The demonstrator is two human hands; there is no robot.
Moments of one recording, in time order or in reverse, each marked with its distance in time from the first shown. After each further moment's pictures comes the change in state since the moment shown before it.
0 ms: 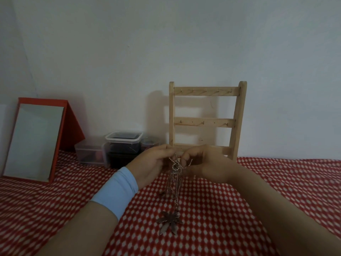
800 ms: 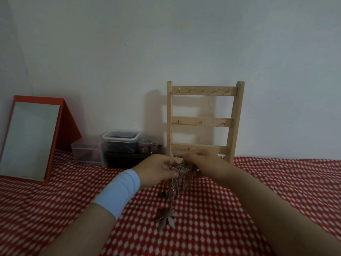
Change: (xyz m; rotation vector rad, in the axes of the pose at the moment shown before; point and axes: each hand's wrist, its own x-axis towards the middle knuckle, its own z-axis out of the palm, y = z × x) left_hand 0.006 -0.012 -0.007 0.874 -0.007 -0.055; right_hand 0.001 0.010 0.010 0.242 0.118 0.343
